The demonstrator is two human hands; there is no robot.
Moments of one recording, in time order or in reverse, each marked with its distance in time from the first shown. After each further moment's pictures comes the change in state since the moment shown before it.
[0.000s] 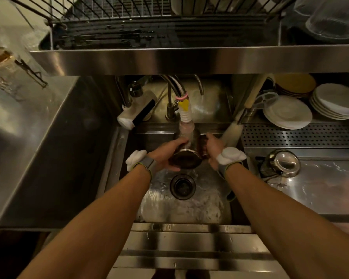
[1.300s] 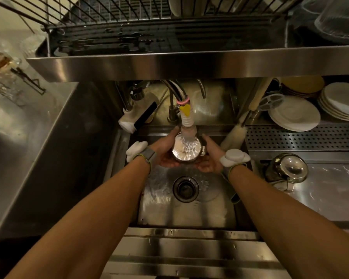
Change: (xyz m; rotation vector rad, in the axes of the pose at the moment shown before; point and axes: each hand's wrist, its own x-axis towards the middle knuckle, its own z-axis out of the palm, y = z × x) left_hand 0.018 0.023 -0.014 -0.075 -0.004 -0.087; right_hand 0.003 -0.003 0.000 0.093 -0.255 0.326
